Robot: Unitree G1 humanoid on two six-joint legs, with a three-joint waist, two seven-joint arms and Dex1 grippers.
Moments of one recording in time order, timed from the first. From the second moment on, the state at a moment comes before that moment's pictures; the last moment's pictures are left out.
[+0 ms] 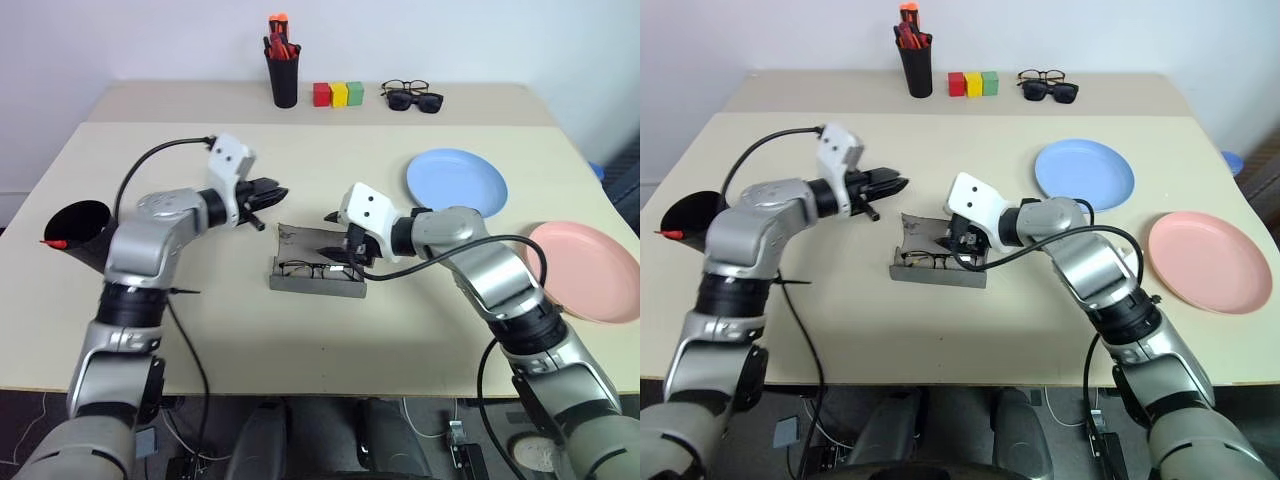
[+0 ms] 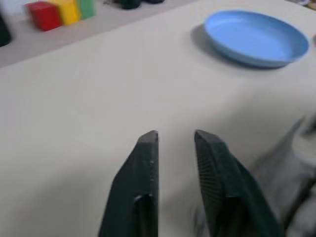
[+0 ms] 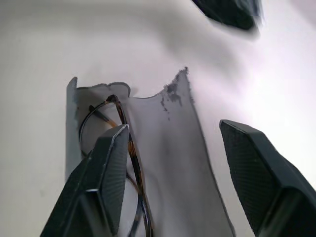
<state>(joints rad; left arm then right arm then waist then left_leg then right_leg) -0.85 0.46 -0.10 0.23 -0.26 0.68 -0.76 -0.65 -0.57 0.32 -0.29 0.17 0.68 0.84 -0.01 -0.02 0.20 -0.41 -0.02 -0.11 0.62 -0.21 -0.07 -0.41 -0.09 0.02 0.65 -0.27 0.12</state>
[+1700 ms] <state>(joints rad) -0.52 0.38 -0.04 -0.27 -0.50 0.71 -0.90 -0.50 -0.68 0.13 0.12 -0.20 0.36 0.46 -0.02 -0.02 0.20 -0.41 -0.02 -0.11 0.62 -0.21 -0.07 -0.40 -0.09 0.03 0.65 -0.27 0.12</state>
